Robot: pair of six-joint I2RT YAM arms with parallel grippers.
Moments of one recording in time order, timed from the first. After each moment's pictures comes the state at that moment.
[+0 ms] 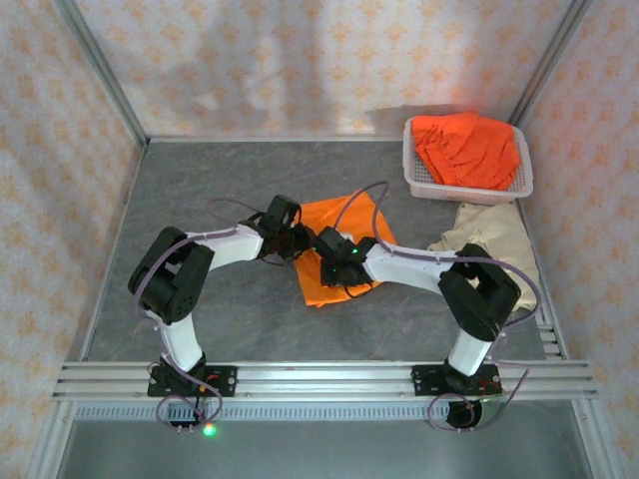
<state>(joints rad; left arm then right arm) -0.48 1.81 1.00 -0.12 0.25 -1.08 0.88 1.73 1.07 -0.54 0.12 0.79</state>
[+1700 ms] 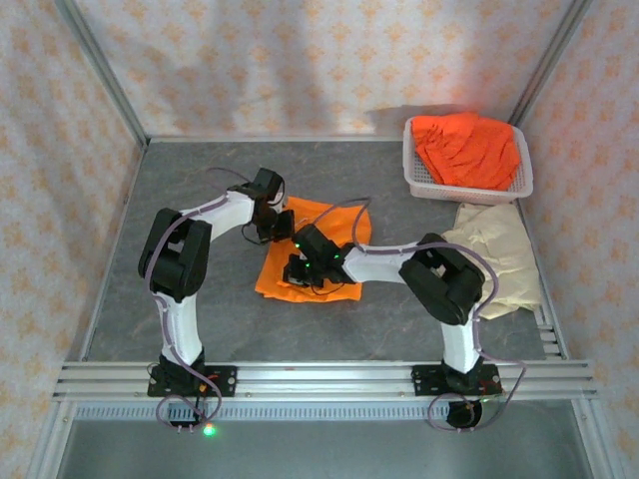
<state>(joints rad) -0.30 1.97 1.33 -0.59 0.32 -0.54 0.91 1.95 1.12 -0.05 -0.31 1.02</state>
